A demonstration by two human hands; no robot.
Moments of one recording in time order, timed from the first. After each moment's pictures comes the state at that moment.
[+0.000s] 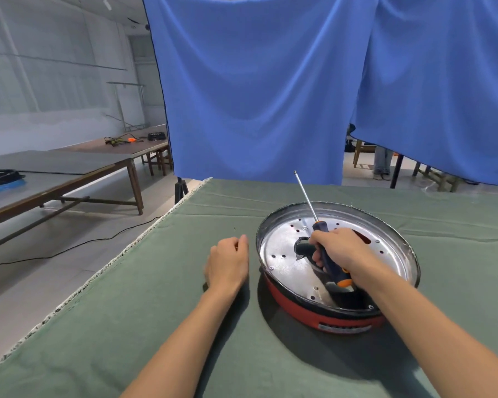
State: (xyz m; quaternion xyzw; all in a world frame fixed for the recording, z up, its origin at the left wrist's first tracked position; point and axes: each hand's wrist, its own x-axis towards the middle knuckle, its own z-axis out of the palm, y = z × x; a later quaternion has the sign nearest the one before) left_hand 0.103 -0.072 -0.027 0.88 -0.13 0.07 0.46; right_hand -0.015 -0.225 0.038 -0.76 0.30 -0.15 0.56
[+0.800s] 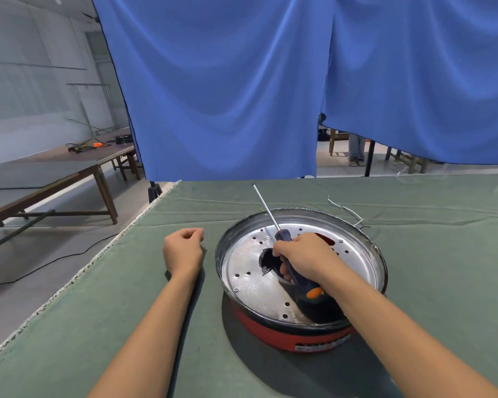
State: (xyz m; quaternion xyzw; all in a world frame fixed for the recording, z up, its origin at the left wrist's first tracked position) left_hand 0.178 -0.100 -0.033 0.79 -0.02 0.08 0.61; right_hand -0.003 -0.232 0.024 -0.81 0.28 -0.10 0.50
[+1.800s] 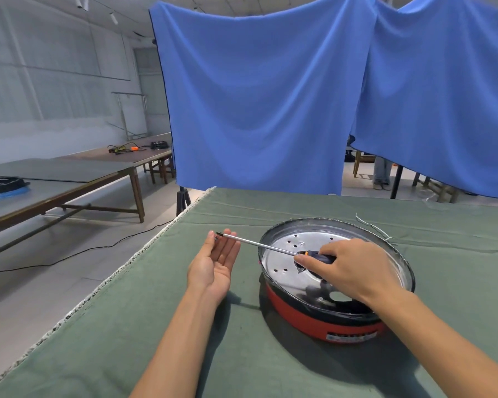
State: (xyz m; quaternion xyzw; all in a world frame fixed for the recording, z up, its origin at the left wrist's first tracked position) left_hand 0.099 -0.034 0.010 0.26 0.03 -0.19 0.95; right_hand -0.035 -0.225 0.029 -0.95 0.13 -0.29 0.01
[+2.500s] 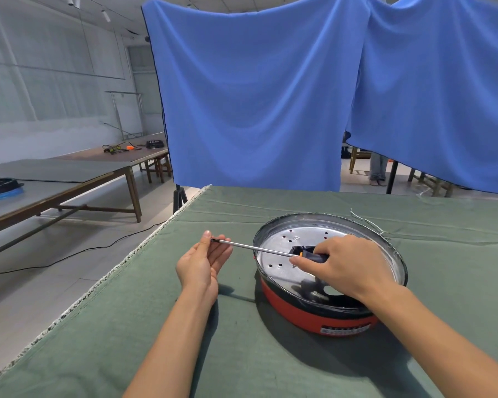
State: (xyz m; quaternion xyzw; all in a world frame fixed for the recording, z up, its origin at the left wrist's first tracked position) left_hand 0.100 -0.036 0.001 0.39 0.03 -0.09 0.92; right_hand -0.039 -0.223 0.031 -0.95 0.15 -0.26 -0.03
